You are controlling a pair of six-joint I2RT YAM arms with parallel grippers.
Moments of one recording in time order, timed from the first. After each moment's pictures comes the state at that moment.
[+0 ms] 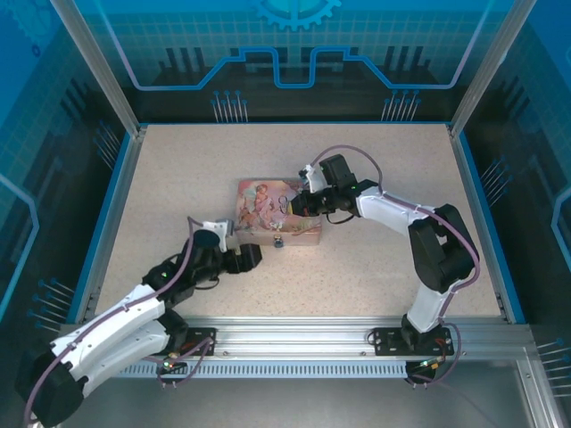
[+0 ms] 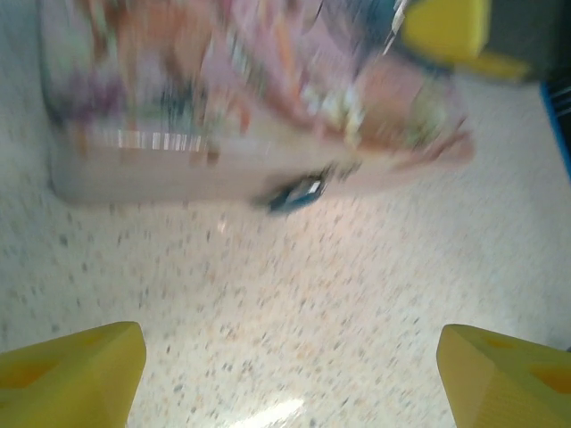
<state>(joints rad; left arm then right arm) -0.63 0.77 0.38 -0.26 0.07 -0.73 0.50 1.77 1.19 -0.27 -0.59 0.40</state>
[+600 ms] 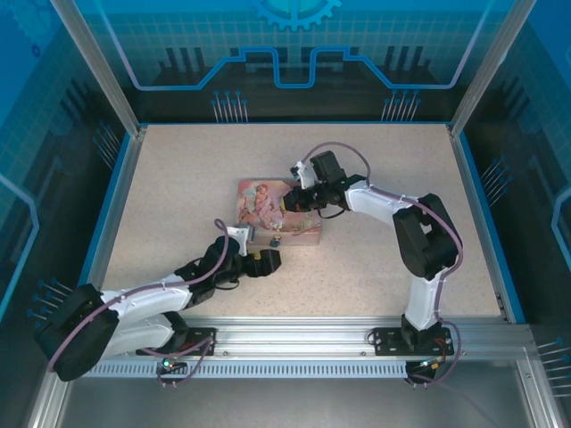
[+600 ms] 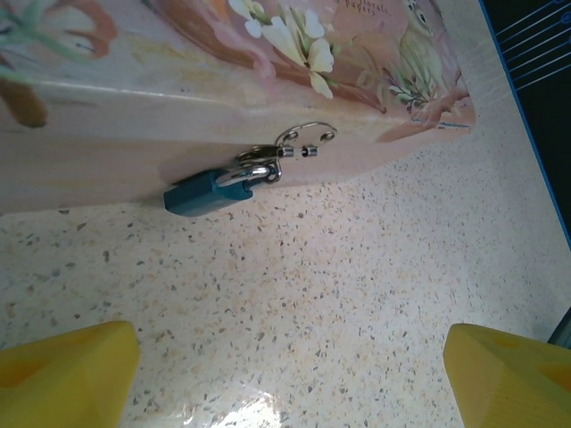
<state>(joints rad) -0.70 1.12 0.27 0.29 0.11 -0.77 0.52 1.91 1.30 -0.26 -0.59 0.39</state>
